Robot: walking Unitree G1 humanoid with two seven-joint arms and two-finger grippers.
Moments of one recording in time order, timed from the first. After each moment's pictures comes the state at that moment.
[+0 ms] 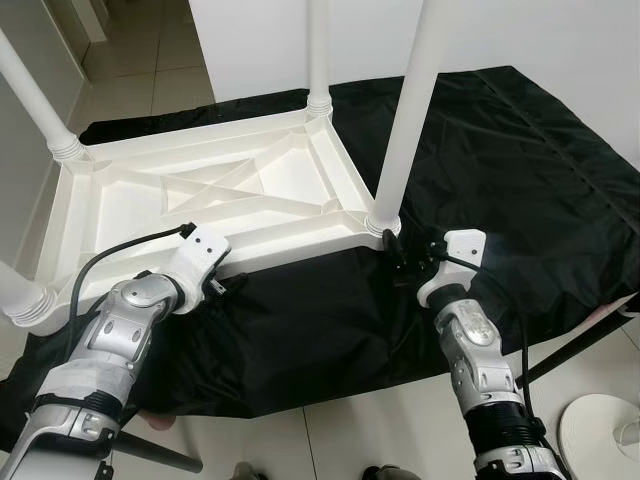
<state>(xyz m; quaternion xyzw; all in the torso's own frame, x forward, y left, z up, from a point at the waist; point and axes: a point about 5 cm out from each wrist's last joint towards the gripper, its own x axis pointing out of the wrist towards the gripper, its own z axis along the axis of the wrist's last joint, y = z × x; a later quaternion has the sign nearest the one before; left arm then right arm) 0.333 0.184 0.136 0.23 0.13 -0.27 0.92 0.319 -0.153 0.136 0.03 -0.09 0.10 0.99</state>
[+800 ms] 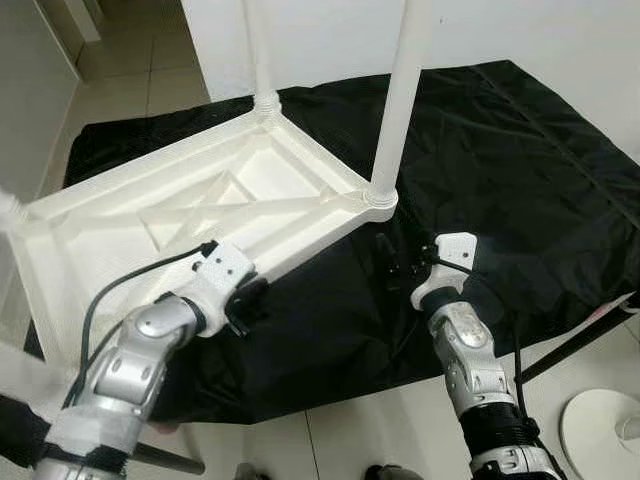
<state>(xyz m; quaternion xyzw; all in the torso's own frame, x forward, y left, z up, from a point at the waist) 0.290 0.142 0.137 0.18 0.08 -0.34 0.92 0.318 -0.146 0.132 0.03 -0.09 0.11 0.99</state>
